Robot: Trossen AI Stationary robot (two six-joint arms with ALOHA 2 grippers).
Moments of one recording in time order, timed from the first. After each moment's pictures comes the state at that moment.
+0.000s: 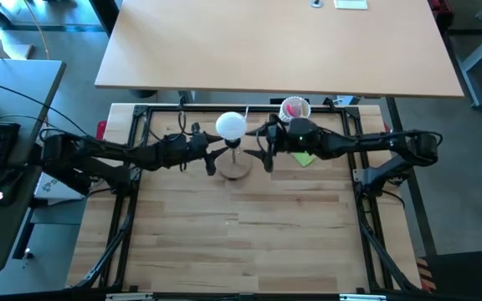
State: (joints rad) left arm 0.18 1.28 0.52 0.58 -0.25 0.06; right arm -0.21 1.46 0.89 0.39 -0.10 -0.09
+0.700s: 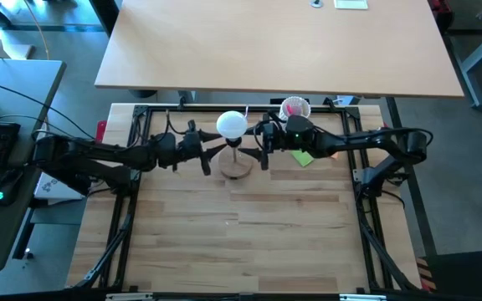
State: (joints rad) left arm 0.14 1.18 0.52 0.64 -0.23 0.08; right arm -0.26 1.56 0.89 0.60 -0.21 -0.06
